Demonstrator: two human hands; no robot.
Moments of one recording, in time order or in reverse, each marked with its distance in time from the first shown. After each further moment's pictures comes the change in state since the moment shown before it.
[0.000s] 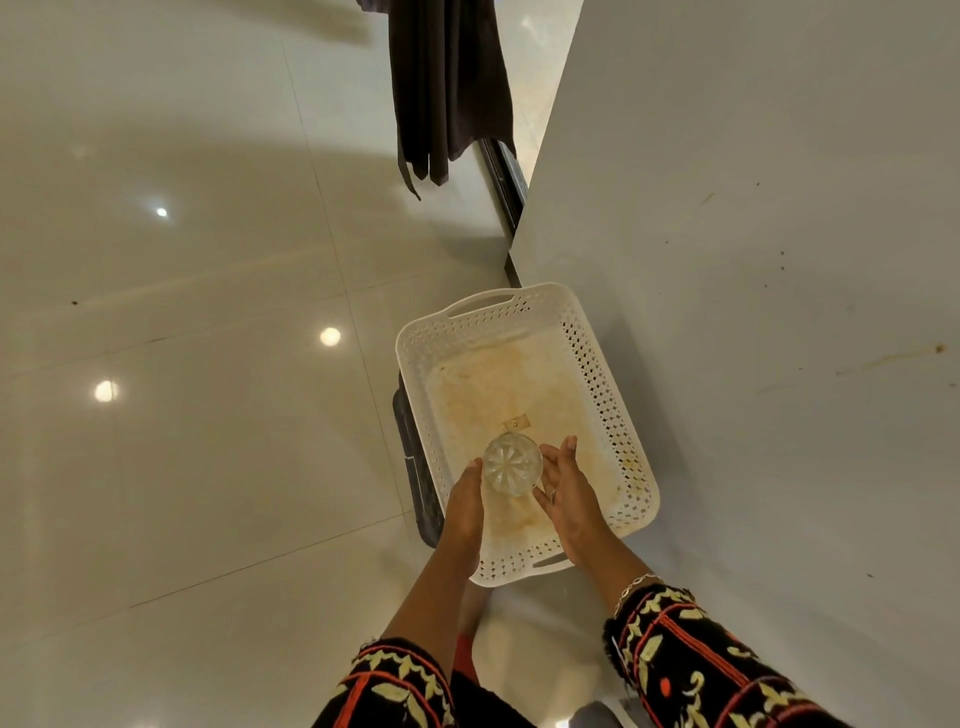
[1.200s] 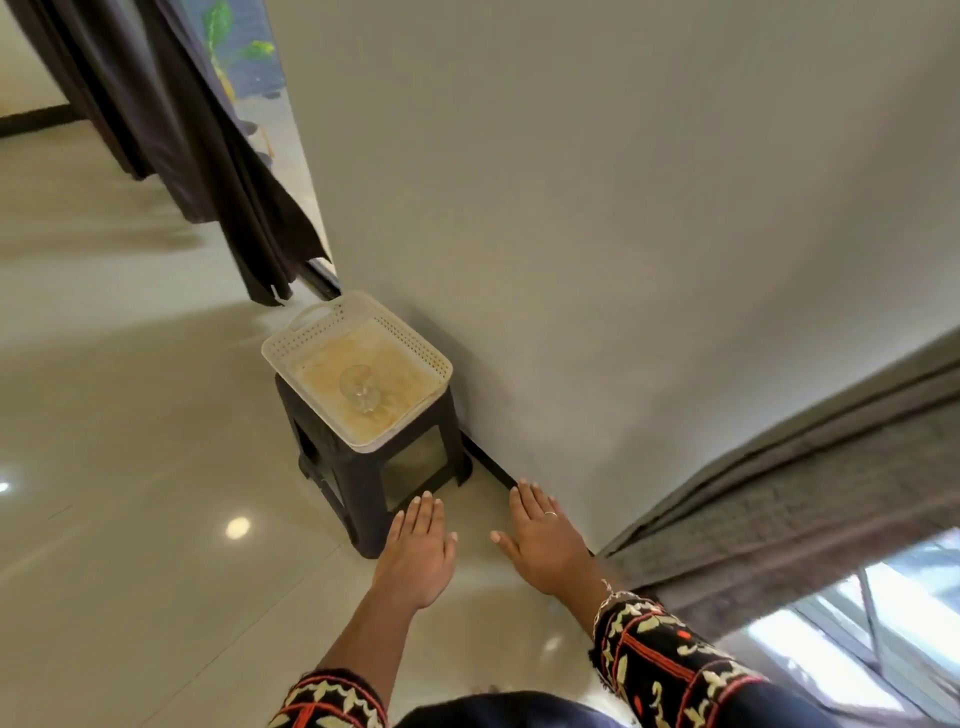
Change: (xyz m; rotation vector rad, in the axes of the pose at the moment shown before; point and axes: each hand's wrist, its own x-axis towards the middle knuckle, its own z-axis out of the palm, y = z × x) left_hand -0.276 -0.176 -0.029 1.863 -0.204 0.729; right_hand -0.321 0.229 -0.126 -1.422 0.385 -0.467
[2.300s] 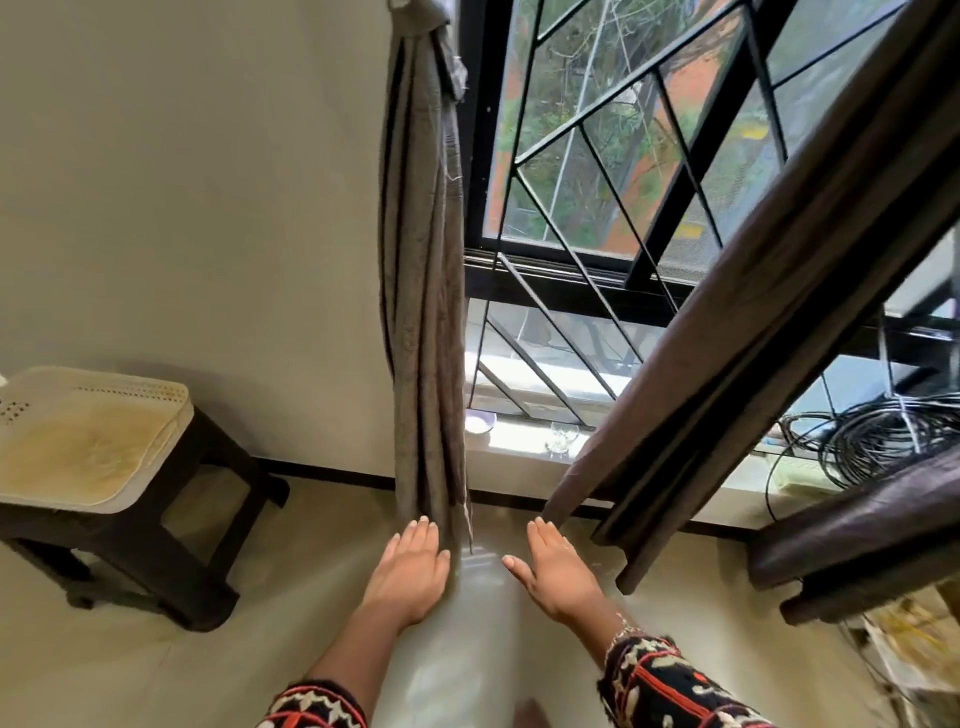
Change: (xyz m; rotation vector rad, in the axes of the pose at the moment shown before) left_hand -0.171 0.166 0.098 0.186 -0.154 0.608; right_hand -0.344 0.043 0.096 0.449 0.150 0.752
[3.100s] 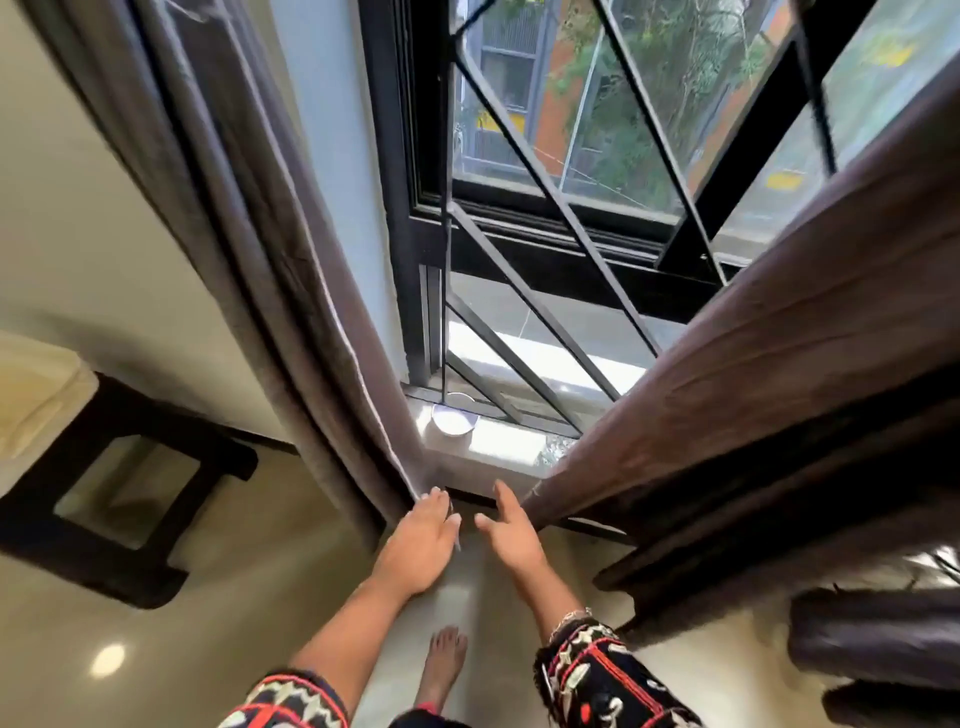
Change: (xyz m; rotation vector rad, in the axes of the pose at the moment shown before) left_hand 0.205 0.085 0.046 -0.312 0.056 -0.123; right_hand 0.204 0.090 -0.016 0.872 -0.142 0.135
